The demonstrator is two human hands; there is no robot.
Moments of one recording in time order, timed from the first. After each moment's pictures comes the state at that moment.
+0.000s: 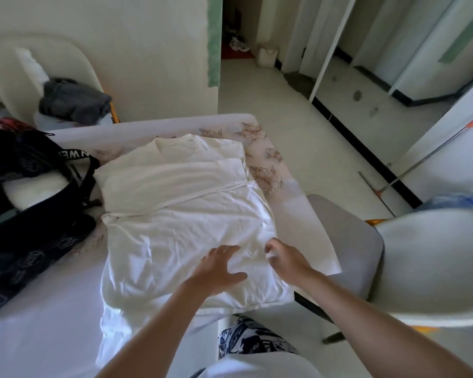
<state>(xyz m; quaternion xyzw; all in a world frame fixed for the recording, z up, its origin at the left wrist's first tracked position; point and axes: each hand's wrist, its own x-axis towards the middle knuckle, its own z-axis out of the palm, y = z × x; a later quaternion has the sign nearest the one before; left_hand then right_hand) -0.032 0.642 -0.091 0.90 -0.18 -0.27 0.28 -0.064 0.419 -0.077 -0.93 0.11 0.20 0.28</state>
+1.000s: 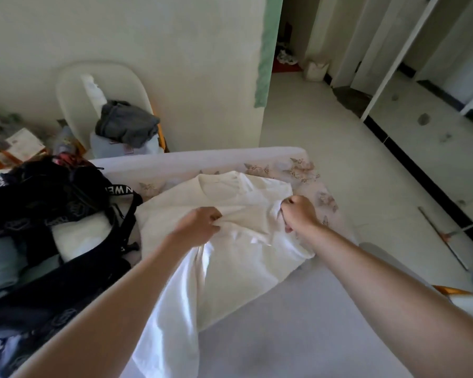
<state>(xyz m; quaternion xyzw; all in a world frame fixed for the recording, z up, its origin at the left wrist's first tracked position) 0.212 0.737 -0.005 0.94 -0.04 -0.17 0.28 0.222 0.480 -0.005 -0.87 0.21 0.06 0.43</state>
